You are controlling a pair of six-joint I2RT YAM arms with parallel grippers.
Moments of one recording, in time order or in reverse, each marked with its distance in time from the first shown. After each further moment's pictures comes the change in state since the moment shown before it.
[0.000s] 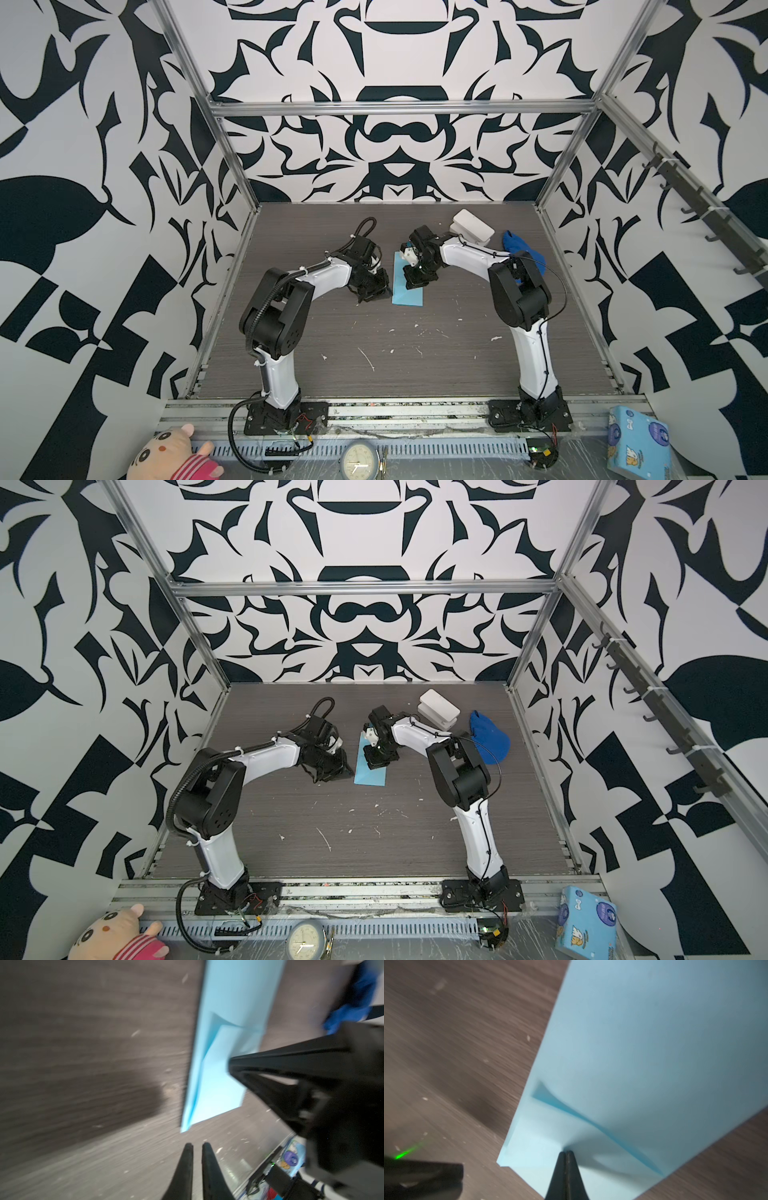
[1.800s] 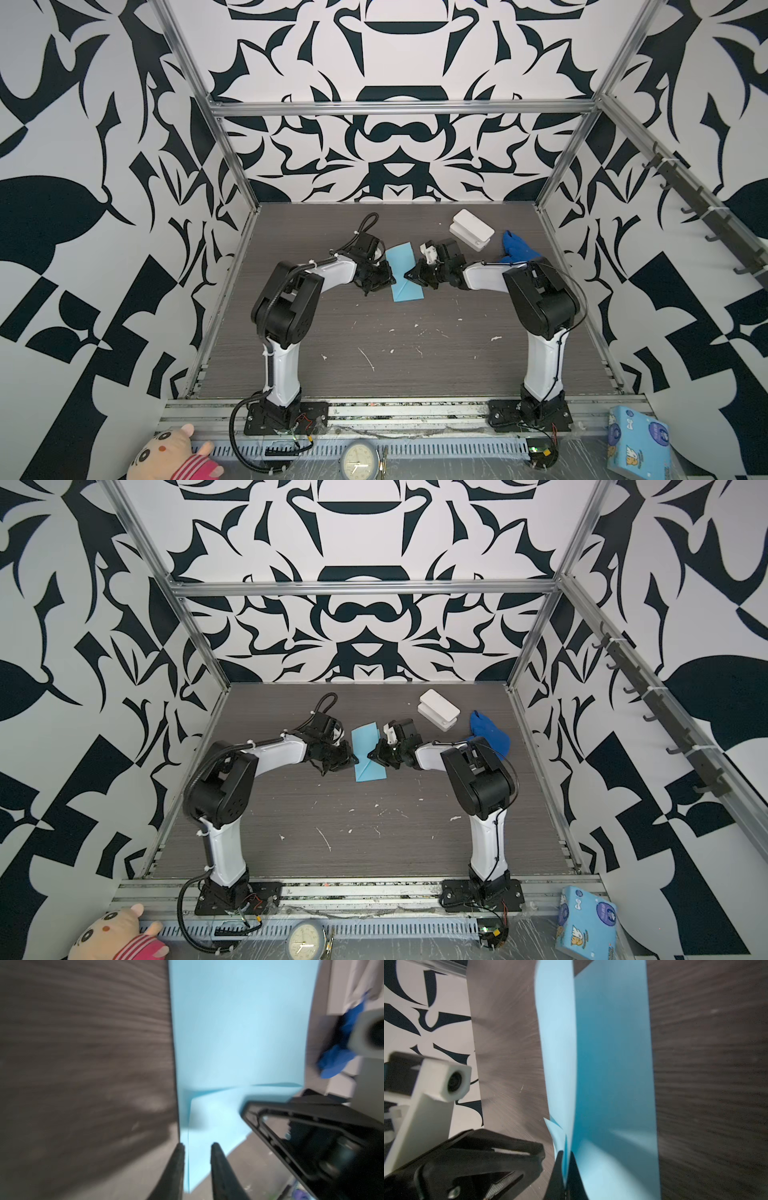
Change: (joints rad) left arm 0.032 0.043 0.003 0.136 -0.084 -0.040; right arm -0.082 -0.172 -0.526 0.883 -0.196 0.623
